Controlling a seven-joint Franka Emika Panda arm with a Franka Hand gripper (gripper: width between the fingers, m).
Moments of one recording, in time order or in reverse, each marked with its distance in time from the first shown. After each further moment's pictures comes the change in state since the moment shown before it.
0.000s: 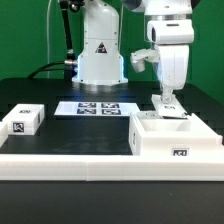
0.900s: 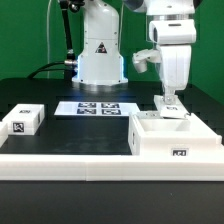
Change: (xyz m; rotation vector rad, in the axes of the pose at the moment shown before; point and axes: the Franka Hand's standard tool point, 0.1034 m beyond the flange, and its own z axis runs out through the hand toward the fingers) arm 0.003 0.006 -0.001 -0.002 0.002 0.010
